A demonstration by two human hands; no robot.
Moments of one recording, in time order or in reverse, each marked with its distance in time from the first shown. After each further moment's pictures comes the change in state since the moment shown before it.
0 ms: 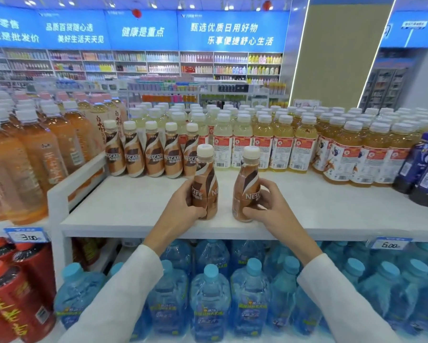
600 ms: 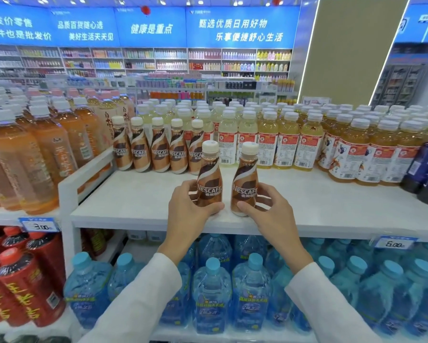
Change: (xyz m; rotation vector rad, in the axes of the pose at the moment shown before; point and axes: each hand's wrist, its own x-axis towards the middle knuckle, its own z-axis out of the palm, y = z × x) left_hand -0.023 0.007 0.023 0.204 0.384 -0.006; right_hand -0.013 0.001 0.021 -0.131 0.259 -0.073
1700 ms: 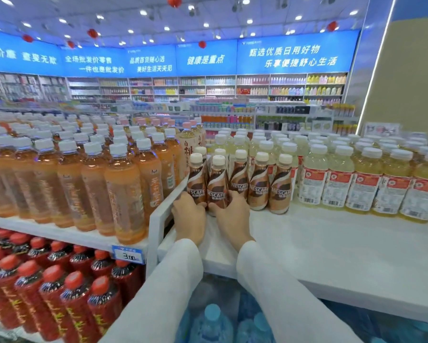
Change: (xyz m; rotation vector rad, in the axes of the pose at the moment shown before) left_hand 0.143 -0.095 -0.127 0.261 0.390 -0.229; right_hand 0.087 -0.071 0.293 0.025 -0.103 -0.007
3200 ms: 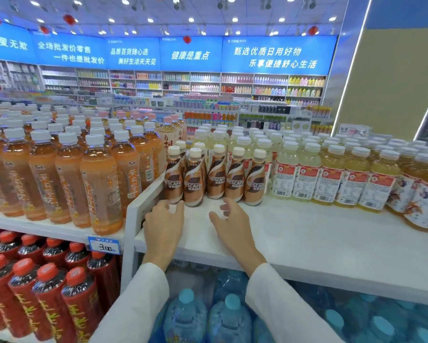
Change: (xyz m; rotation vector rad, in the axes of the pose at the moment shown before) left_hand -0.049 -0.011 -0.025 0.002 -0.029 0.004; right_hand -0.048 0.012 -0.074 -0.129 -0.118 0.035
